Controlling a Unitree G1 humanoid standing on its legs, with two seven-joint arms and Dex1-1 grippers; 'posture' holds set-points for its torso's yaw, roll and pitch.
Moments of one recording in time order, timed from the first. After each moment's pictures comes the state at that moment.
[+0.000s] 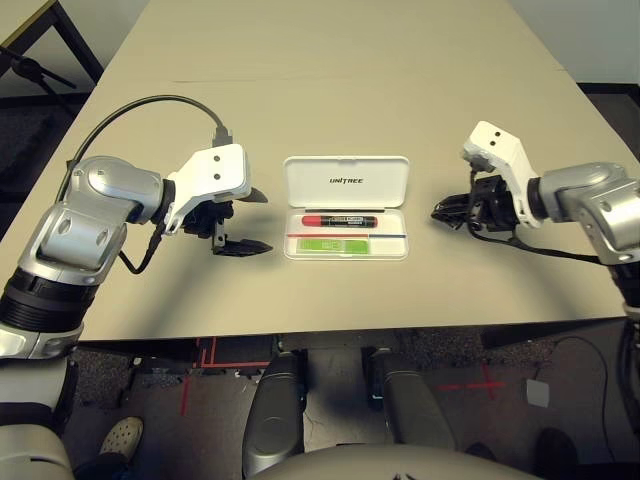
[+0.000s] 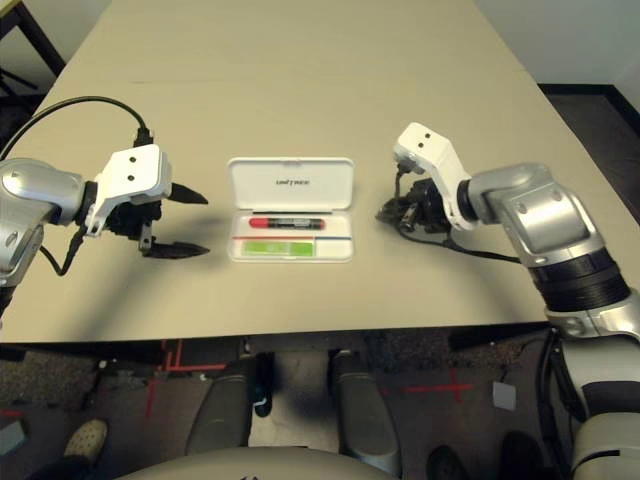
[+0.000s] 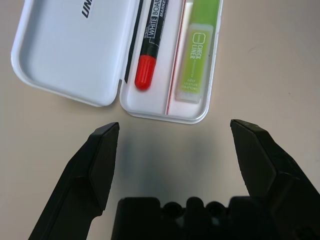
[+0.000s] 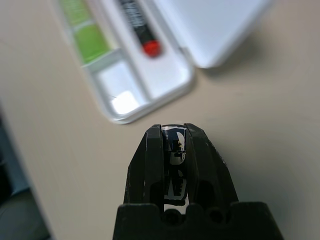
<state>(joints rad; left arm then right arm) -0.60 0.94 -0.17 -0.14 -0.19 0.52 -1.32 -0.70 -0.89 0.26 -0.01 0.30 0.81 1.25</state>
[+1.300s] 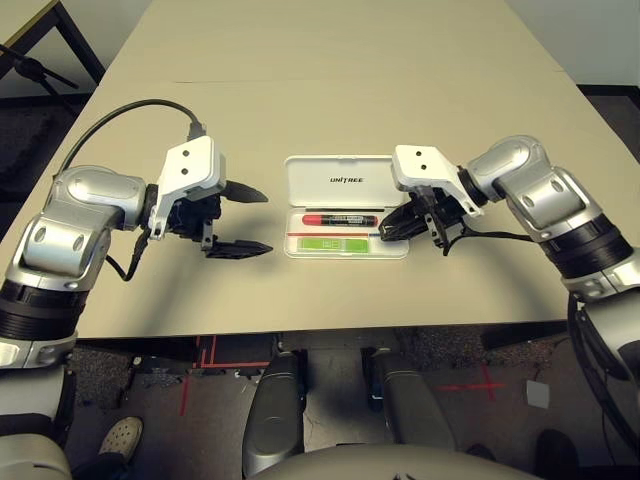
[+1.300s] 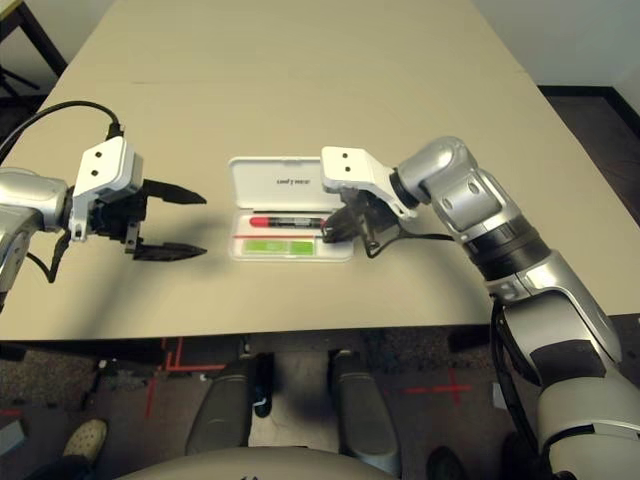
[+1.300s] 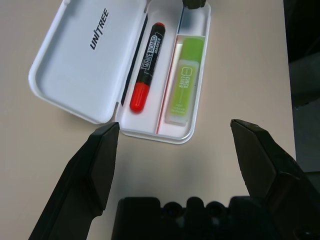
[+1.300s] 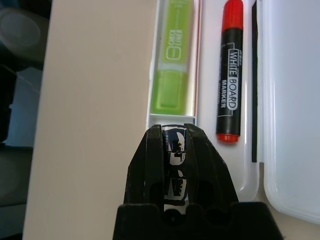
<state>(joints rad) -0.54 0.93 -0.05 -0.10 -0.34 0.48 -1.35 -0.88 -0.64 0.46 0.20 0.06 0.42 1.45</state>
